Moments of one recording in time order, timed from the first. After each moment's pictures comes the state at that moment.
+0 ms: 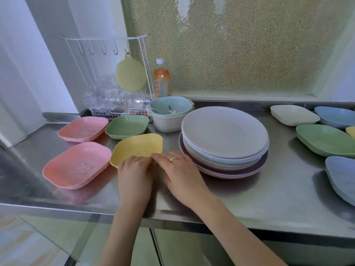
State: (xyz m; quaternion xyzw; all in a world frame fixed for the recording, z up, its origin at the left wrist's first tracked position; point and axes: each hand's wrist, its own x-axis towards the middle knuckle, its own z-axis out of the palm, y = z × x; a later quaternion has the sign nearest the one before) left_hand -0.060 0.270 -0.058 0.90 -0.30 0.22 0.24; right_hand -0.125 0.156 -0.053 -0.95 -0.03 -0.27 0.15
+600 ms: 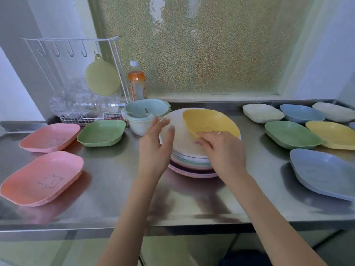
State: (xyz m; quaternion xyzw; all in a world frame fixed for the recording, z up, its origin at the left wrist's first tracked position) left_hand -0.082 0.177 -0.005 0.75 -0.33 0.10 0.57; right_hand -0.184 0.055 -0.009 -0.89 0.20 -0.39 0.09
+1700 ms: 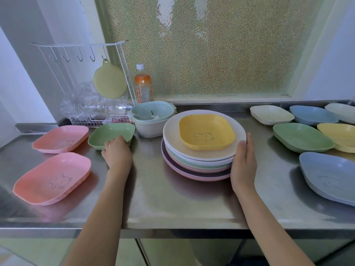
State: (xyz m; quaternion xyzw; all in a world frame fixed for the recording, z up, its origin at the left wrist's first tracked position) left_hand 0.046 0.208 -0.061 0.96 -0.12 0.13 0.22; right_hand -0.191 0.029 -0.062 -0.64 0.37 -0.47 0.48
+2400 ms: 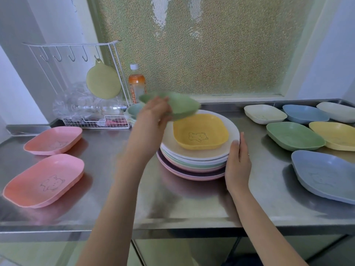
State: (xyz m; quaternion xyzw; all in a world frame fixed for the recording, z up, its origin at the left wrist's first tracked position) left_hand -0.049 0.170 0.040 0.73 -0.50 0.20 0.42; right_hand -0.193 0.029 -0.064 -0.64 0.36 -0.48 0.47
